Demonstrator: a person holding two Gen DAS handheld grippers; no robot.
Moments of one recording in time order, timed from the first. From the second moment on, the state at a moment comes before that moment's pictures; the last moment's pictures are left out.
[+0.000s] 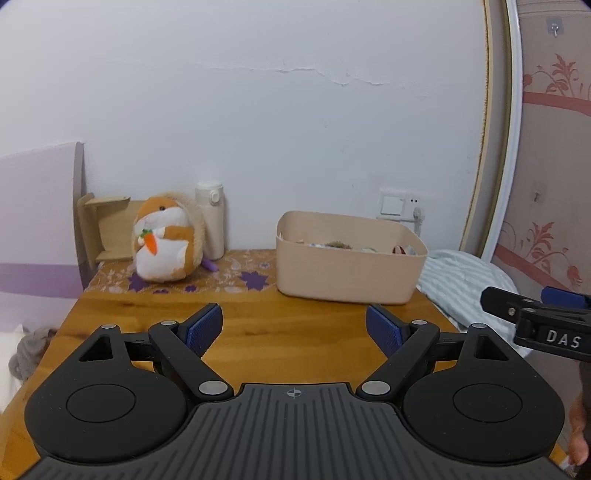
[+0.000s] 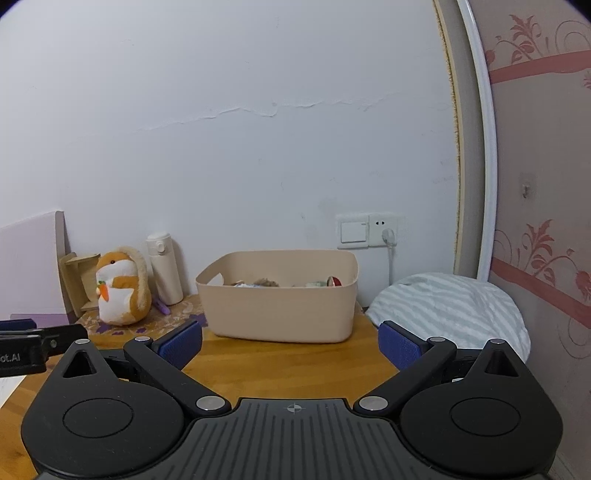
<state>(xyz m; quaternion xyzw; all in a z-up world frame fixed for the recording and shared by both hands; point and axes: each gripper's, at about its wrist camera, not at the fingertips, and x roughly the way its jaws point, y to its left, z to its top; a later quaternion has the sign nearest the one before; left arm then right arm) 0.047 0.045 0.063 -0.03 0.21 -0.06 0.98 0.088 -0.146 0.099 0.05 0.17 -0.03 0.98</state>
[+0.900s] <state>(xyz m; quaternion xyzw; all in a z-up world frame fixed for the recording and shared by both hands) -0.058 0.042 0.057 -0.04 0.20 -0.05 0.98 -0.008 -0.119 0.082 0.03 0.17 -0.03 0.98</state>
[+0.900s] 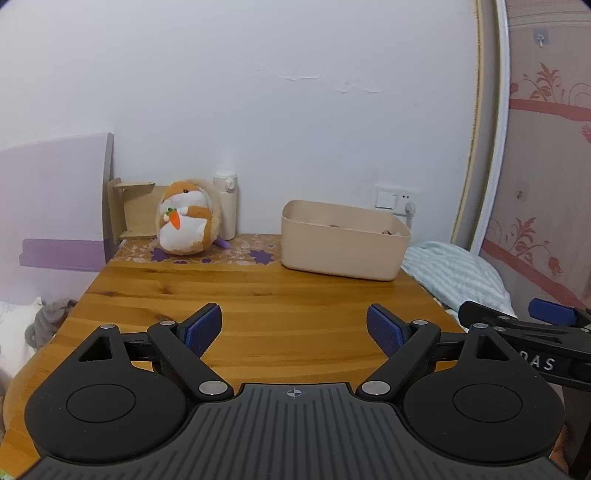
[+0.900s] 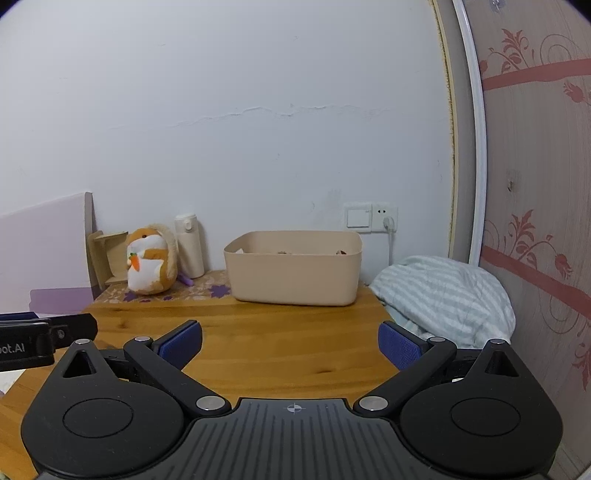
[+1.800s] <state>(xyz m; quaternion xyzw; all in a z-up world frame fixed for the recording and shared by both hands) -0.053 0.030 0.039 -0.03 0.24 -0.08 0.97 -0.007 -0.126 0.065 0.04 0.22 -0.04 0.98</state>
